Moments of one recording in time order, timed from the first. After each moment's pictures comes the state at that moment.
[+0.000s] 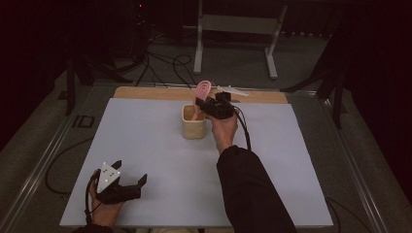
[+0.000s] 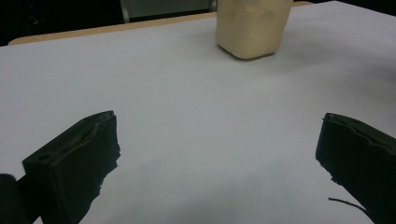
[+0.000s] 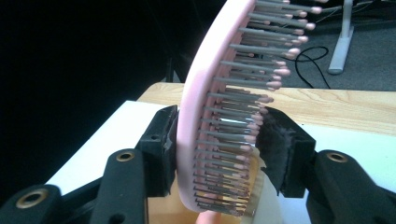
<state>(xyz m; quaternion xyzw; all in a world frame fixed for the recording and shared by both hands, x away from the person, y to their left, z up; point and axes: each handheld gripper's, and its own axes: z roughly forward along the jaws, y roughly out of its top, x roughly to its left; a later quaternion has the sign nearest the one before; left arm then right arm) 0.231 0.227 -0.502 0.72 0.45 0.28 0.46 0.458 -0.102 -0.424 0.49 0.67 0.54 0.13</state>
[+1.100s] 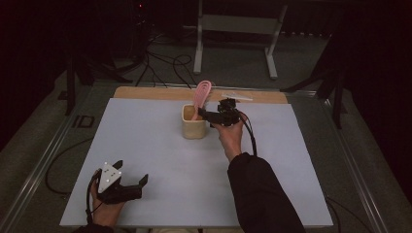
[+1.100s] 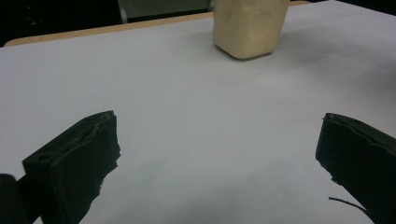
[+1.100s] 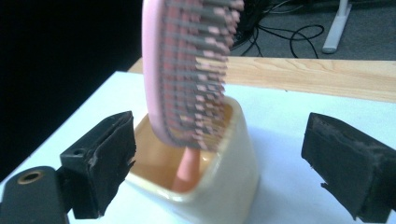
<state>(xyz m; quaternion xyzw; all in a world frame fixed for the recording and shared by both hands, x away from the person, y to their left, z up) 0.231 0.225 -0.503 0.72 0.44 0.28 0.46 0.444 -0.121 -0.435 0.50 0.70 0.50 0.12</state>
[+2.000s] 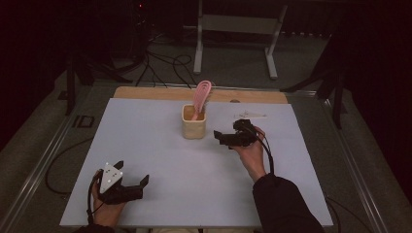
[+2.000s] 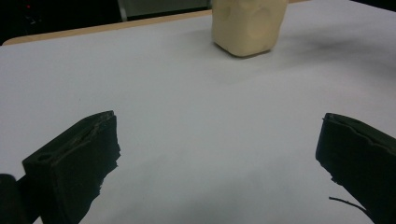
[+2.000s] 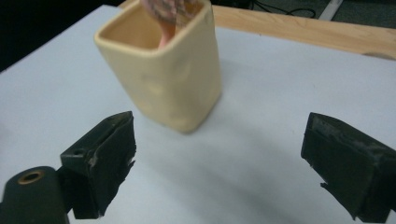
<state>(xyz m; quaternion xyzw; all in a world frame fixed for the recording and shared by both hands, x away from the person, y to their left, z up) 0.231 0.222 -0.504 0.72 0.44 0.28 0.46 0.388 -0.171 -0.454 0.45 0.76 0.44 0.15</state>
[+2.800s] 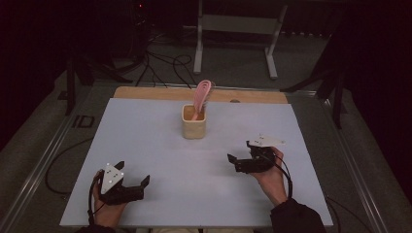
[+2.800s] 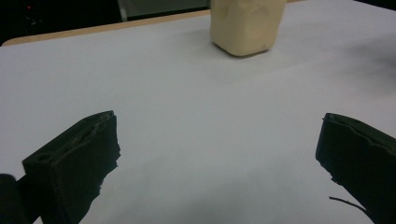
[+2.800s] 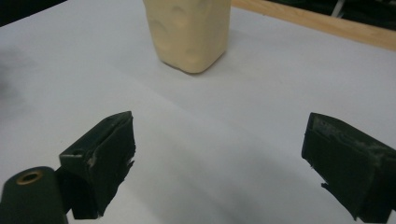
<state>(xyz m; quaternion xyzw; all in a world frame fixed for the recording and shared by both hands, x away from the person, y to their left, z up) 0.229 0.220 -0.504 0.72 0.44 0.28 0.45 0.313 -0.211 -0.457 0.39 0.79 0.44 0.18</state>
